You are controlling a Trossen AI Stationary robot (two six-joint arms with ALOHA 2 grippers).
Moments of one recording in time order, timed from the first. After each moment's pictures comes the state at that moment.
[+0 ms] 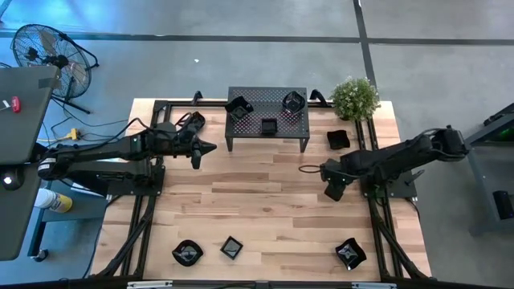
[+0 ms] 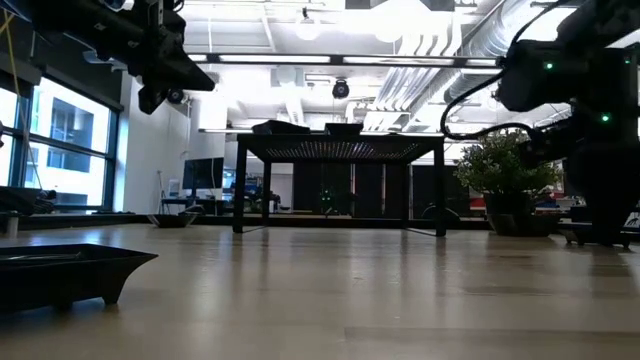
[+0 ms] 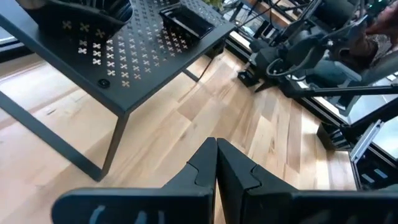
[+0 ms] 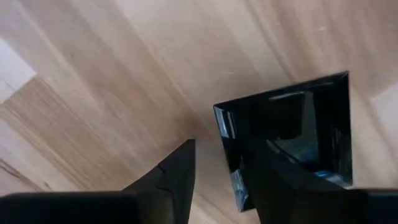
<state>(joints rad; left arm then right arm) 0.24 0.68 0.52 -0.18 0.01 -0.50 0.04 1.22 0.49 -0.80 0.05 0.68</state>
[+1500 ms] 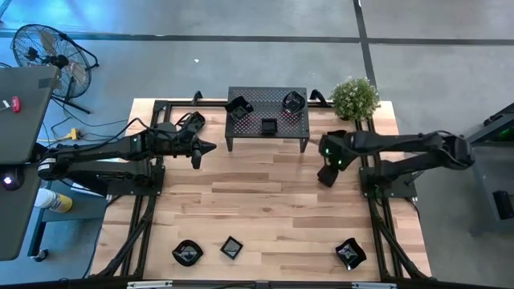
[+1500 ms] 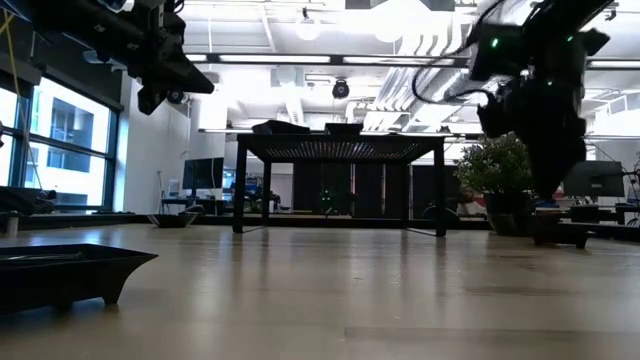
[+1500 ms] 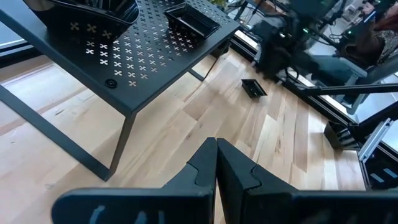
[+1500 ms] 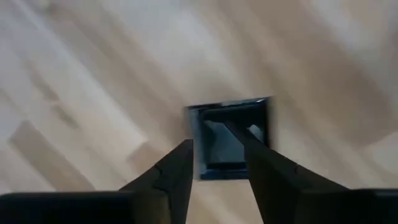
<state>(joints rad) 0.24 0.68 0.52 -0.19 -0.01 -0.49 -0.25 1.14 0.65 -0.84 -0.14 0.54</state>
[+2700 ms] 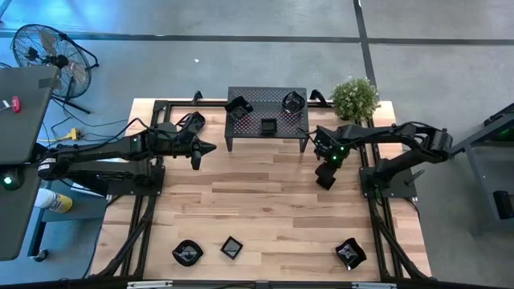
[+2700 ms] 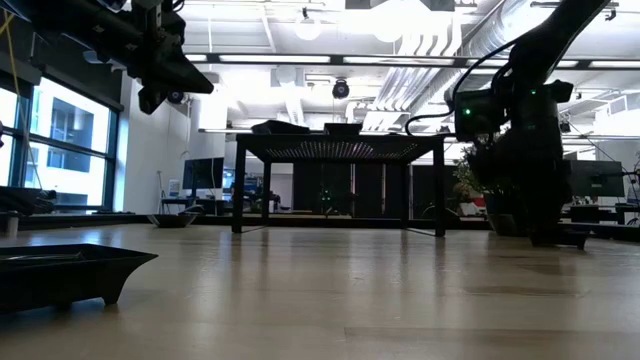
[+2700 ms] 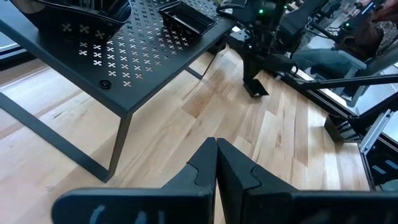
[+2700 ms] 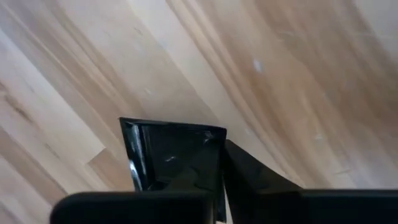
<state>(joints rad) 0.24 0.68 0.52 -0.19 0.01 -0.45 -0.48 1.41 0.61 -0.76 -0.33 0.22</state>
